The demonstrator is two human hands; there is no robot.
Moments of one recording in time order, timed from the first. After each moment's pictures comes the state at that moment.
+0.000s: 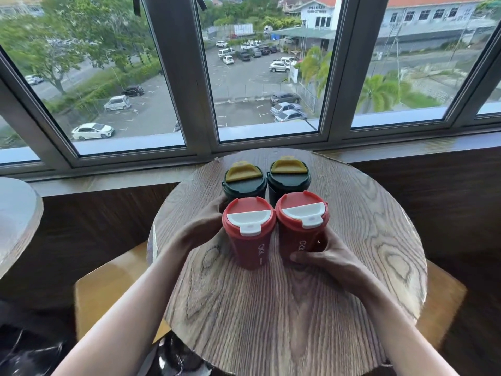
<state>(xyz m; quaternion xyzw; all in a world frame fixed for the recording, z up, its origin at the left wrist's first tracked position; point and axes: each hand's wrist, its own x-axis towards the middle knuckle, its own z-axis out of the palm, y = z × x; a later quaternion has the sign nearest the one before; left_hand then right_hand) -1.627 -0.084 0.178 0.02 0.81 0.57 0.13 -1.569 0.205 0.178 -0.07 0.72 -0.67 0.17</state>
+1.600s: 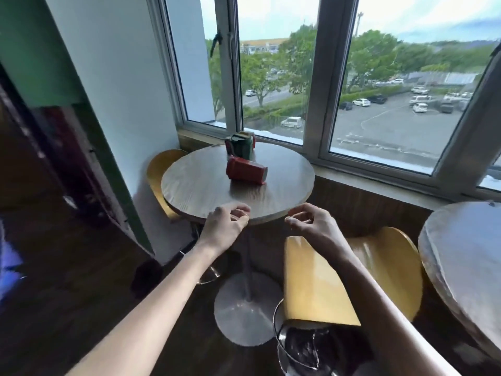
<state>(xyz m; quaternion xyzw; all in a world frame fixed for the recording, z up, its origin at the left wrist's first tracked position) -1.209 -0.443 0.231 -0.31 0.83 0.36 -0.29 -1.361 -0.285 0.232 -0.37 0.76 -0.50 0.16</state>
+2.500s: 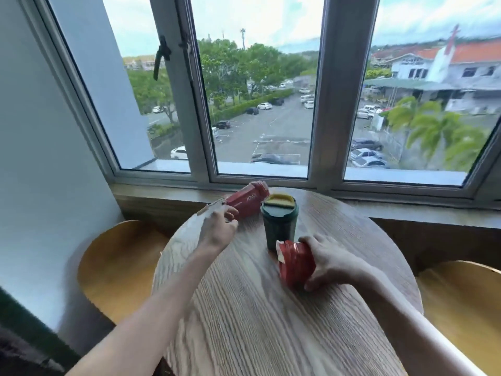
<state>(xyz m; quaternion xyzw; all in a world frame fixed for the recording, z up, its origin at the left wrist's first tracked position) -1.410 -0.900 0.232 -0.21 0.89 0.35 -0.20 -1.472 -0.647 0.222 -0.33 0.93 -0.09 0.14</state>
